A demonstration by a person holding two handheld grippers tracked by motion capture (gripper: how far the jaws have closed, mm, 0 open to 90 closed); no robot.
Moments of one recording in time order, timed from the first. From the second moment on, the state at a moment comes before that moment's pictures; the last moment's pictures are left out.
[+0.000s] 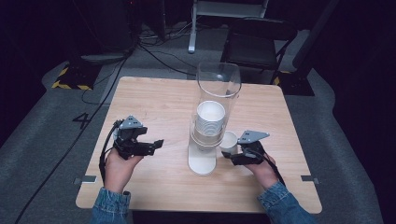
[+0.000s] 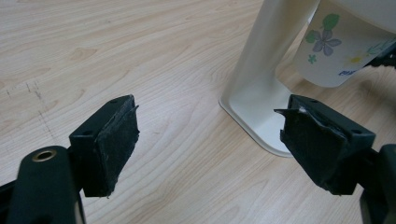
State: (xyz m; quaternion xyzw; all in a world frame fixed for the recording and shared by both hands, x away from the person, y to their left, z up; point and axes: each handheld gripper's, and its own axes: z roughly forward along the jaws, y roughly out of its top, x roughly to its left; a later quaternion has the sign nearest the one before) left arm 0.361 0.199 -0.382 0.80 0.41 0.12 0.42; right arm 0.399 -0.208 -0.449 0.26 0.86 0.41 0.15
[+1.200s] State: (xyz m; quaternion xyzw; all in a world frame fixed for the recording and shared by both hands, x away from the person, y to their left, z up) left arm 0.358 0.197 -0.386 0.80 0.42 0.12 0.42; right arm 0.429 -0.280 -0.444 0.42 0.77 0.43 0.21
